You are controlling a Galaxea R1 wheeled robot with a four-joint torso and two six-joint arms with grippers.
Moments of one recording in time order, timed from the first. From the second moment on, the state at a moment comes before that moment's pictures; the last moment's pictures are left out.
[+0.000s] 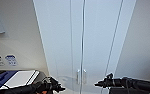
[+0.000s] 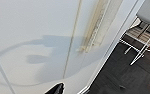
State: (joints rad) left arm 0.54 2.39 -1.63 0.18 0.25 -0.03; right arm -0.48 2.37 -1.49 0.03 -0.25 -0.01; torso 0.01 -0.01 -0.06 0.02
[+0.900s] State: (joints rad) left arm 0.52 2.61 -1.85 0.18 0.27 -0.06; right arm -0.41 2.55 -1.67 0.03 -0.25 0.03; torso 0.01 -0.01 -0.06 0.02
